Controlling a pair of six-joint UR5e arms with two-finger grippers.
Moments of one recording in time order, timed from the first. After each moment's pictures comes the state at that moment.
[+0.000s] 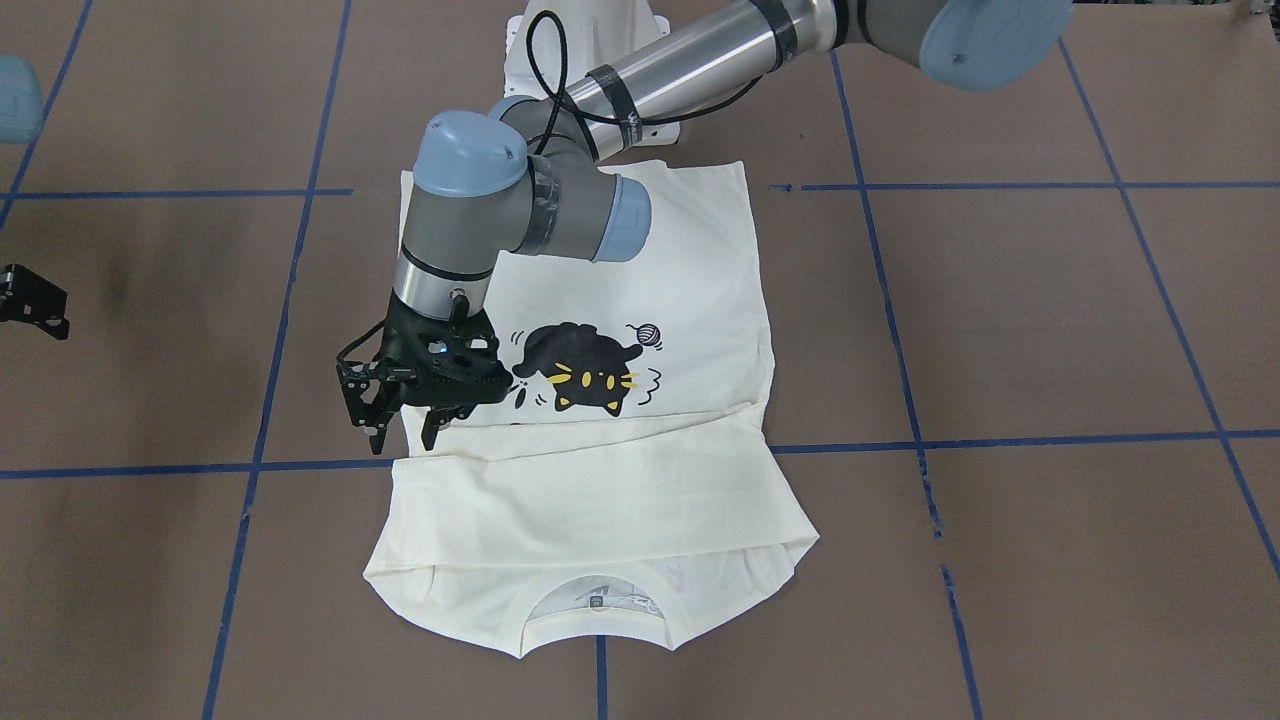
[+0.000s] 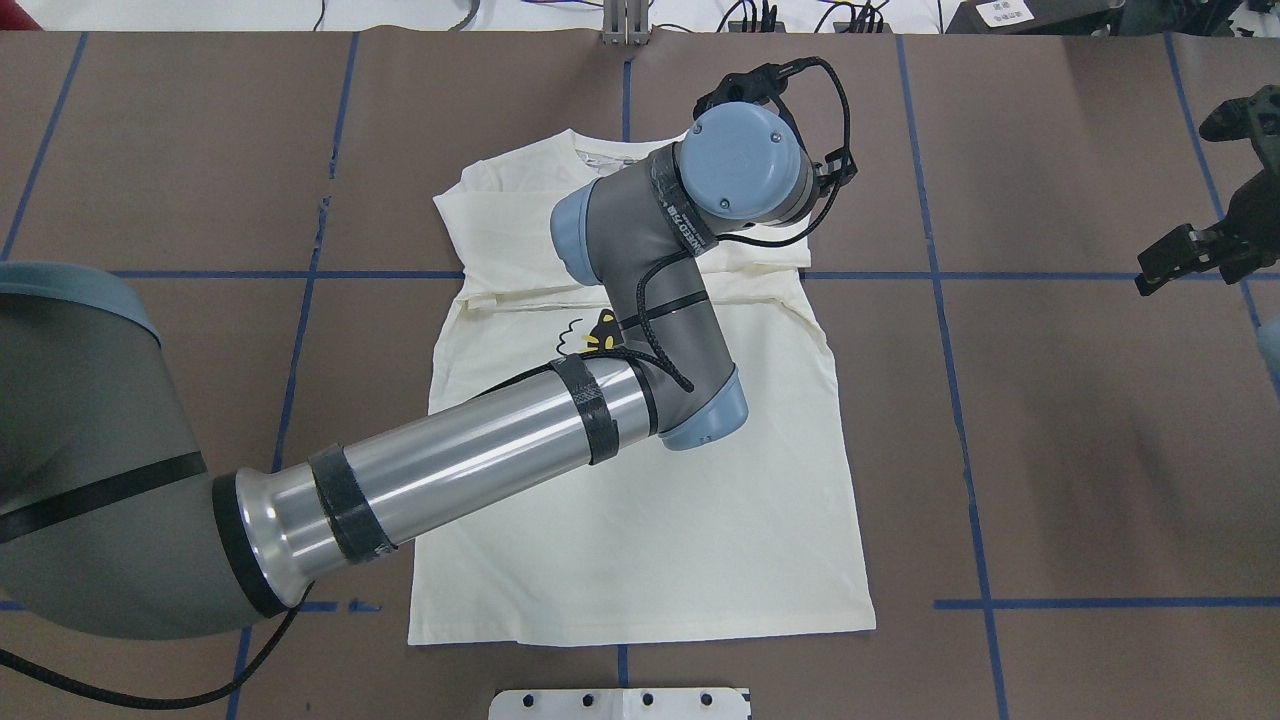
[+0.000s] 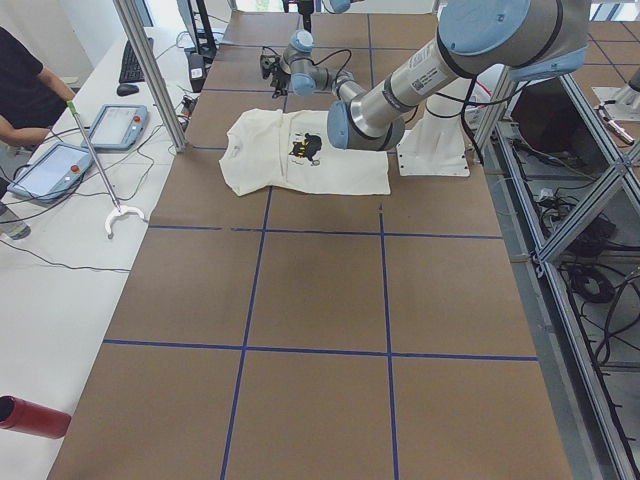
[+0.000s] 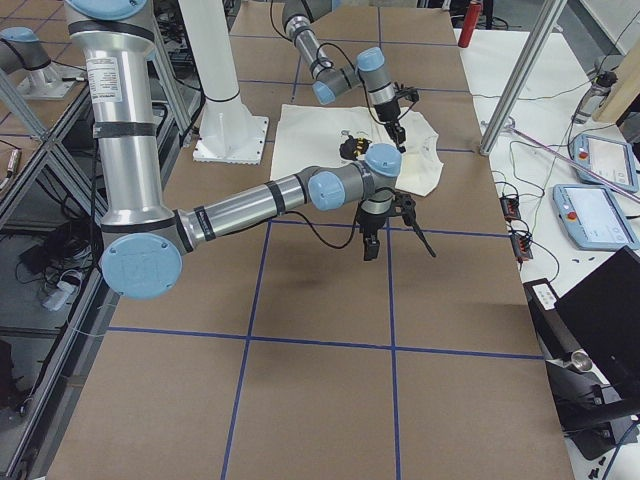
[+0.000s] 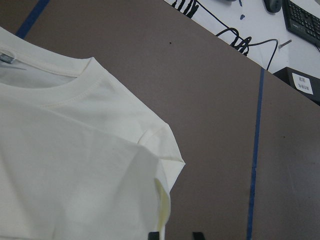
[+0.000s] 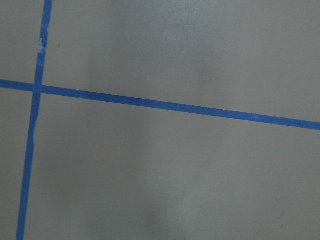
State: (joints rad) left arm -0.54 -2.85 -0.83 -2.28 -1.60 -1.57; right arm 1.17 -1.48 1.83 -1.60 2.25 0.38
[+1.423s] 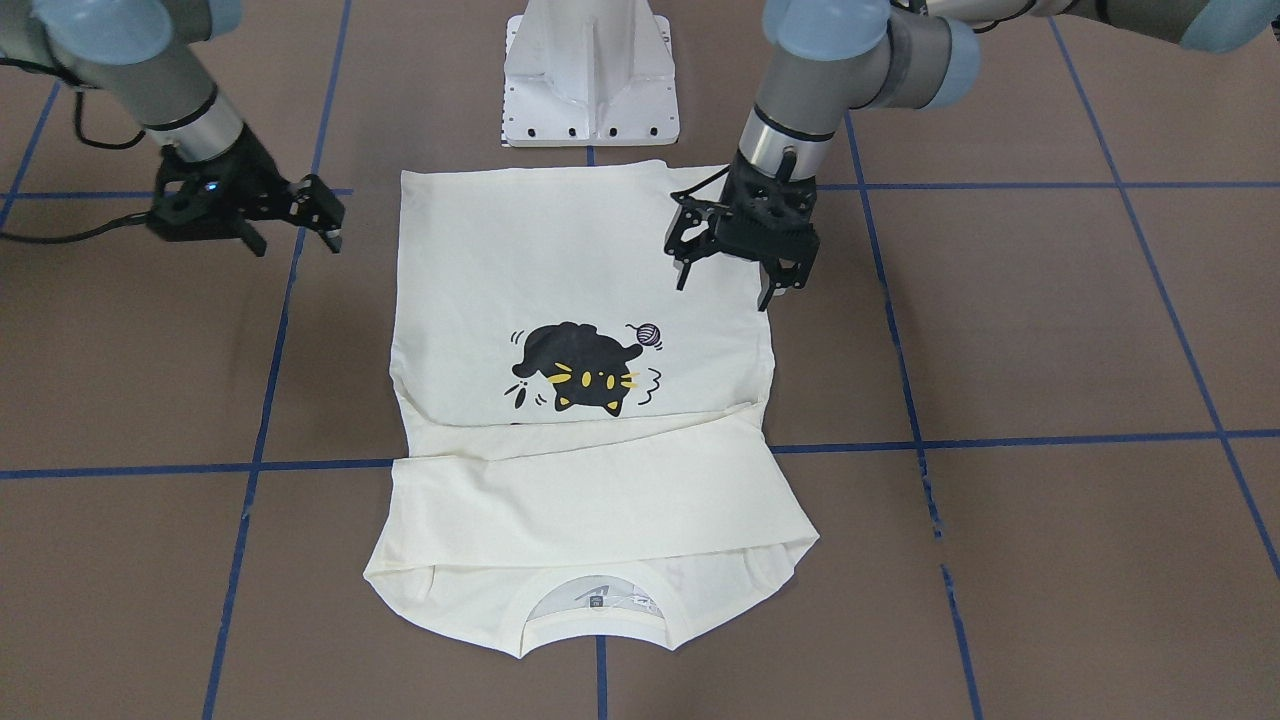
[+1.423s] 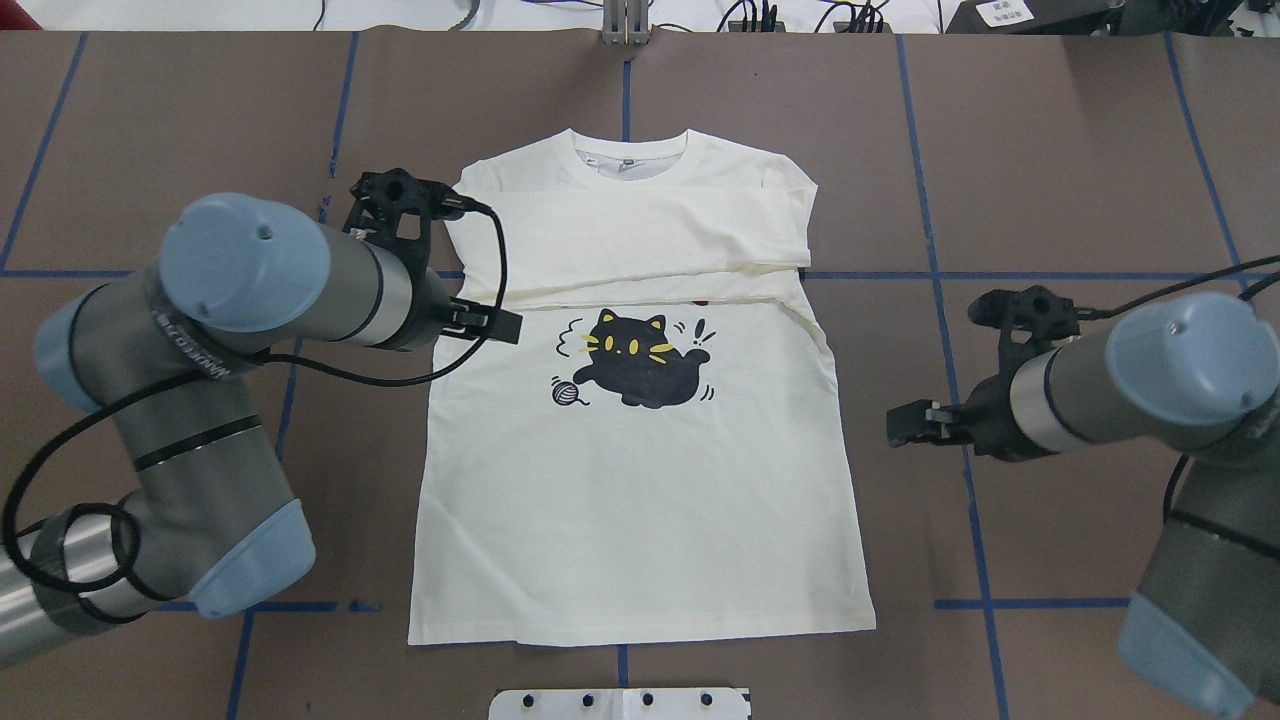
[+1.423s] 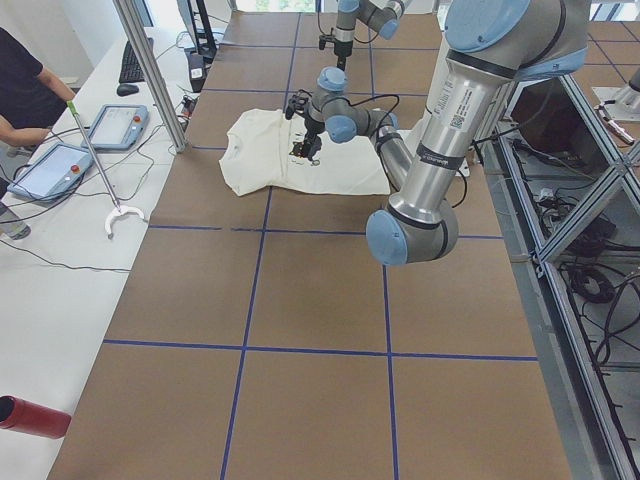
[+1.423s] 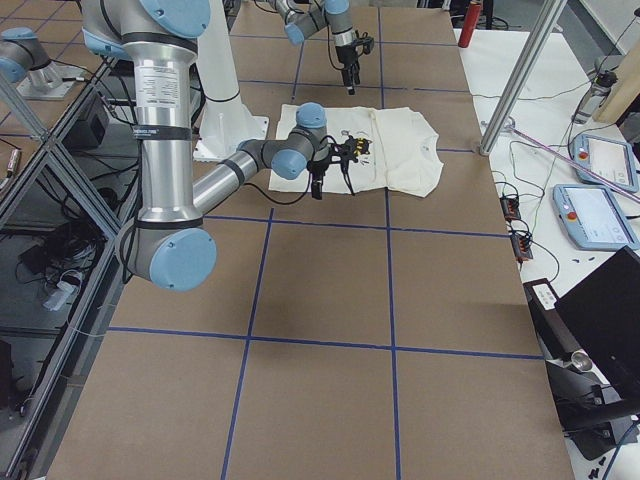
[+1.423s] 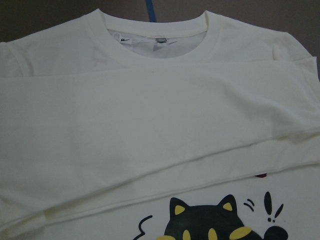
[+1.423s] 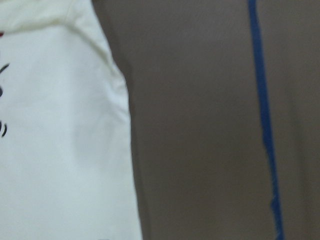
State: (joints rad) left arm -0.59 -2.00 -1.94 -1.79 -1.77 -1.00; right arm 0.49 -1.55 2.10 -1.27 1.86 1.35
